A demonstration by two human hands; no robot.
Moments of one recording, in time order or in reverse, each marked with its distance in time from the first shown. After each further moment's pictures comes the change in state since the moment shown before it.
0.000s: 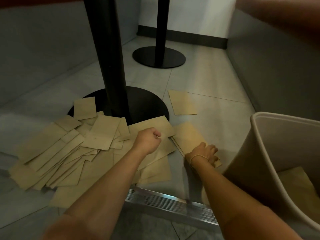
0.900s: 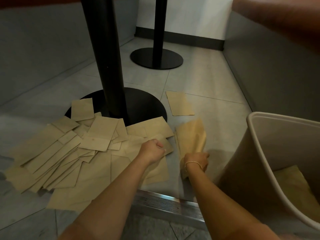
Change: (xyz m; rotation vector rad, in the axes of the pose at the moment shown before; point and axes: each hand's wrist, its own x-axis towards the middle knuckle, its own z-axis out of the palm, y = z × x) left_hand -0.007 -0.007 0.032 -0.146 -0.140 -0.123; right_hand -0.012 0.004 0.012 0.791 0.024 0.330
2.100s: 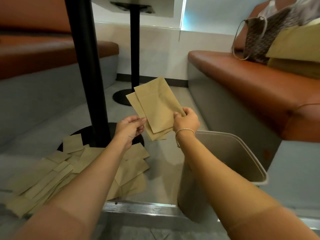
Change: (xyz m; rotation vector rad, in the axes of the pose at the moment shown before) left_hand -0.117 0.138 -0.076 -0.851 0.156 0.313; right_hand -0.122 -0.118 -0.181 0.385 0.032 -0.624
